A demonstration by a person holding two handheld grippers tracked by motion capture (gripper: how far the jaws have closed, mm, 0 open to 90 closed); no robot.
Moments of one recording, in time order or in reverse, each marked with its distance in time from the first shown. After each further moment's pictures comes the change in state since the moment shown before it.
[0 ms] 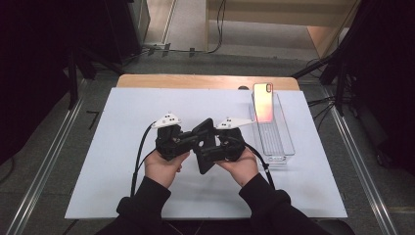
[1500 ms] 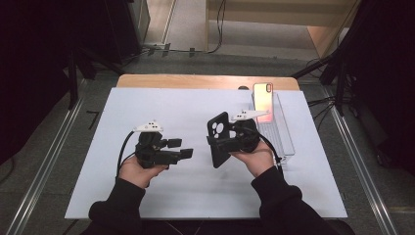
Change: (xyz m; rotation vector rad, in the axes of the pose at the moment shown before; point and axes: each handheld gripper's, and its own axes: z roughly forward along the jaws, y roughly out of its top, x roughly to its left) left arm 0.035 -0.023 -0.040 0.200 -0.054 0.034; right arm -0.036 0.007 -0.025 0.045 -0.023 0.020
